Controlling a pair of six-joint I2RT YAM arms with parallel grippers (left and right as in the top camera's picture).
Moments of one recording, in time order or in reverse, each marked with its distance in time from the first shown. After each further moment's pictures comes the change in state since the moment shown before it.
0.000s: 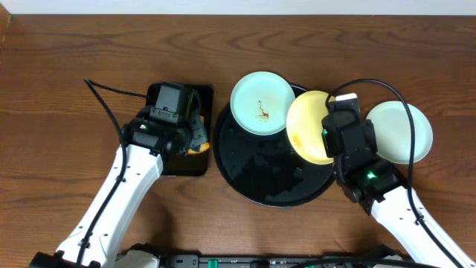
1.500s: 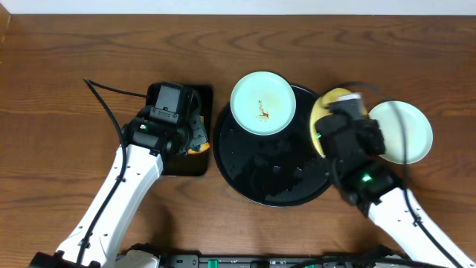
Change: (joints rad) left arm 0.000 0.000 0.000 0.002 0.000 0.000; right arm 0.024 0.000 0.003 -0.010 0.265 -0.015
